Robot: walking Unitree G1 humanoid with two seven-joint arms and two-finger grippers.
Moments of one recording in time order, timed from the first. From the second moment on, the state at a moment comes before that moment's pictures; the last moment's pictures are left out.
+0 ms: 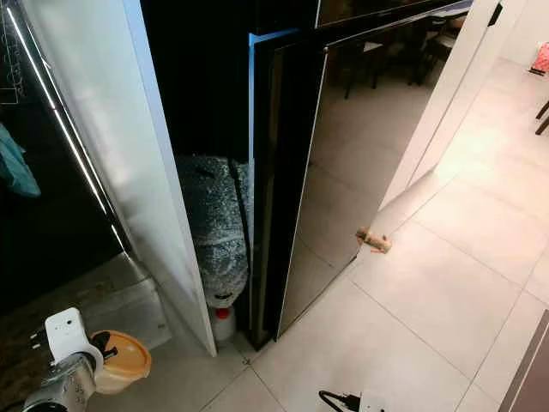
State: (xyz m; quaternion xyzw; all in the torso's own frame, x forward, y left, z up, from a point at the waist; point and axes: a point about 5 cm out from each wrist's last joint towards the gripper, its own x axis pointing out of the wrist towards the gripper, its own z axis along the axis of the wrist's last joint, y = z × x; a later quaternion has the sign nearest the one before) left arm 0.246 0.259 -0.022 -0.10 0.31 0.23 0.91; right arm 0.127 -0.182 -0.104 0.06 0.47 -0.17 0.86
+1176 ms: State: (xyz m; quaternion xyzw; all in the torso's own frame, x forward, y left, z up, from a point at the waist) left arm 0.212 0.229 -0.062 -0.20 0.37 0.26 0.87; right arm 0.129 -0.204 -0.101 0.00 0.47 -0.14 0.87
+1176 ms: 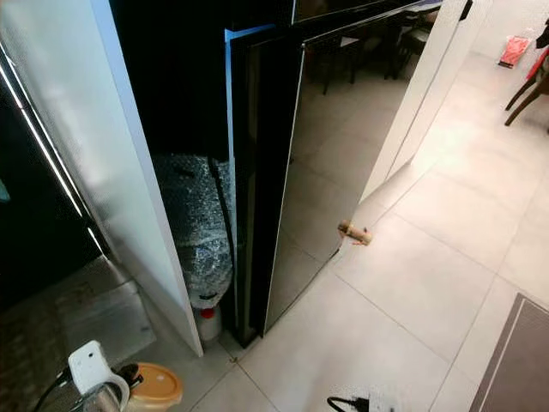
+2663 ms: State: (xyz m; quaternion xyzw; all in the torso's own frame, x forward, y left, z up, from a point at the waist) left arm 0.188 0.247 -0.069 -0.18 0.37 0.29 0.86; right arm 0.143 -0.198 -0.093 -0.03 0.41 -0.11 0.90
